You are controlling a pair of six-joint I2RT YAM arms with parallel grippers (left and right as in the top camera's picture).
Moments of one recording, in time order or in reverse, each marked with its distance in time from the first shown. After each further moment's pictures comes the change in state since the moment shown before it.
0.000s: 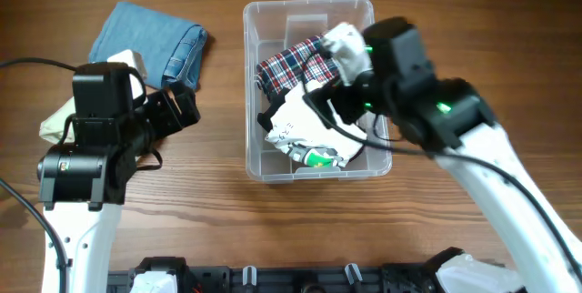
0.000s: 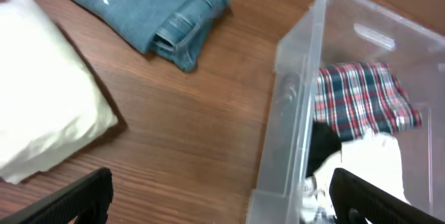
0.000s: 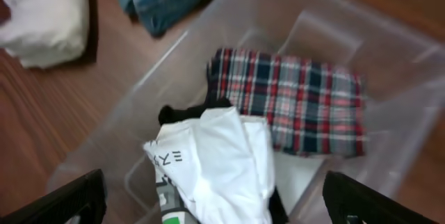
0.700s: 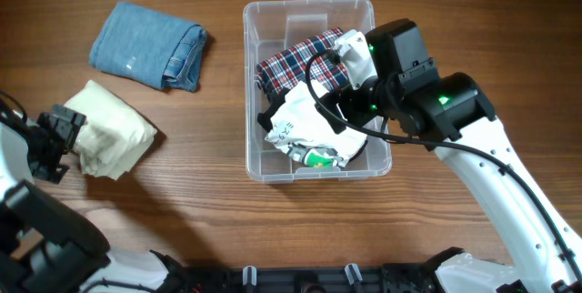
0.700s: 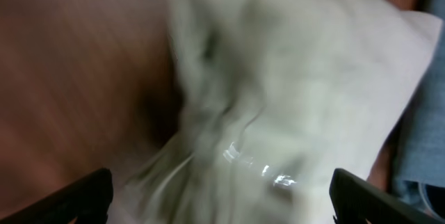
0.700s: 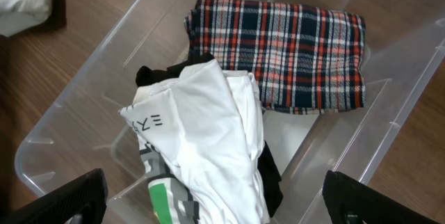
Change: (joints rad) left arm 0.772 0.636 0.013 0.125 0.151 -0.011; right arm -0.023 0.054 -0.003 -0.100 0.026 0.000
